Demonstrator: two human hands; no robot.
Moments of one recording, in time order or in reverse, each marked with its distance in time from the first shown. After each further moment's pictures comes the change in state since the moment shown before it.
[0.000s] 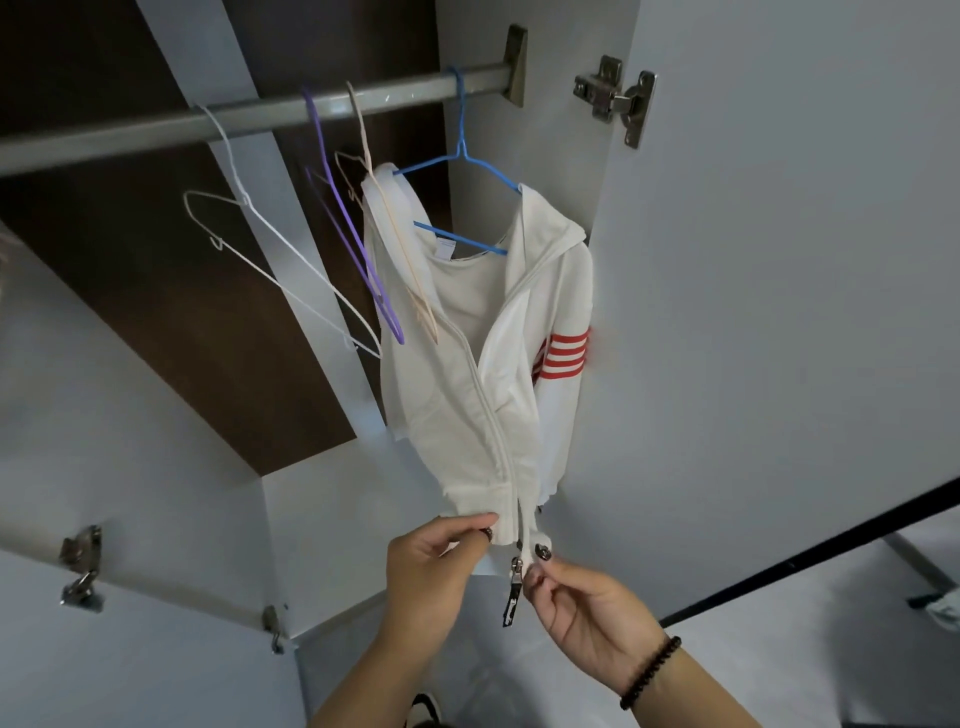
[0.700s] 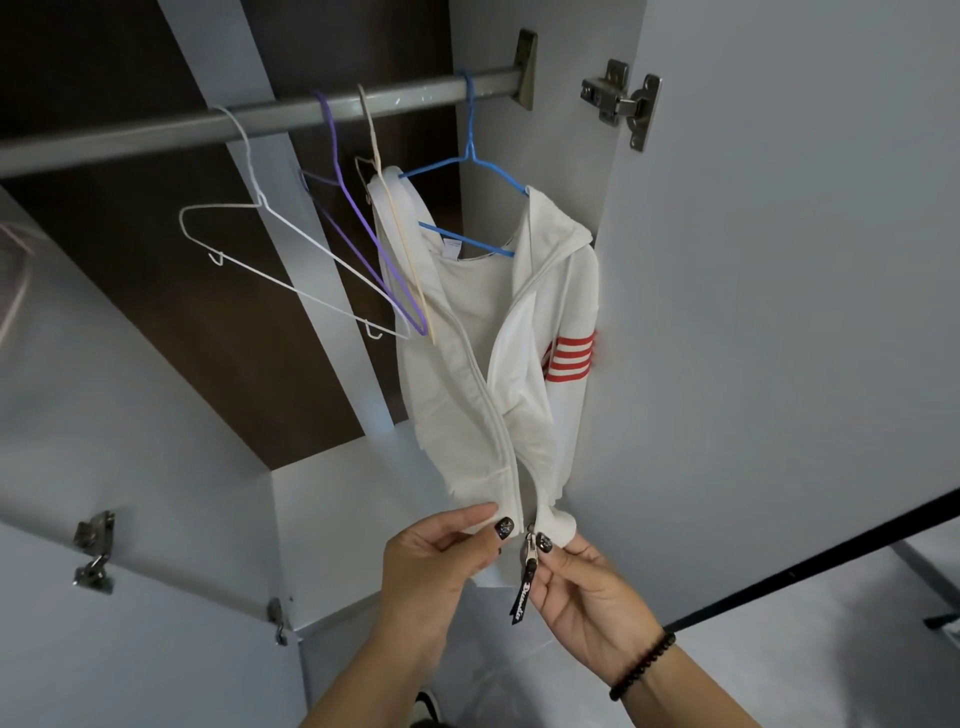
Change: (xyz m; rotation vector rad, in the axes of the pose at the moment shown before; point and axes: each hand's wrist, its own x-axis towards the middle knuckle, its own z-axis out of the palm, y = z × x) left_hand -0.018 0.020 0.006 -0.253 -0.010 -0.151; right_hand -0.007 -0.003 0.014 -0.061 -0.175 -0.201
